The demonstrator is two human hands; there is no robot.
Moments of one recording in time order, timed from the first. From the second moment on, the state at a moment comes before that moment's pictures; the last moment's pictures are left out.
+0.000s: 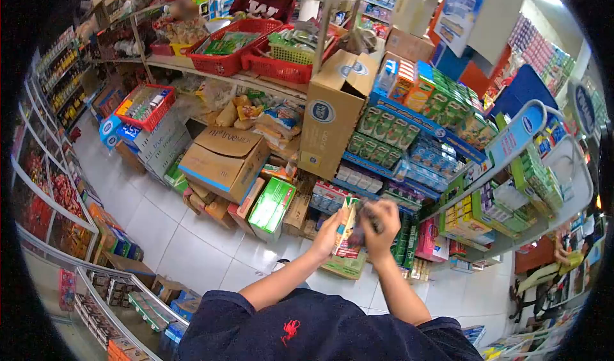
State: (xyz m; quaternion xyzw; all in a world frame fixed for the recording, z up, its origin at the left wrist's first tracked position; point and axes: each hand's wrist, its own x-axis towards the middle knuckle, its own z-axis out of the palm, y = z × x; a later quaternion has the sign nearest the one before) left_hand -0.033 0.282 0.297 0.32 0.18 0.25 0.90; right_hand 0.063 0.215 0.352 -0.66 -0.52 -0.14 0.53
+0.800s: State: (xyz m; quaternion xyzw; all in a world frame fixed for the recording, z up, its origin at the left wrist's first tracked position) left_hand -0.019 0.145 0.300 0.40 0.20 0.12 0.89; right_hand 0.086 0.050 0.337 -0.70 -0.47 -0.14 0.52
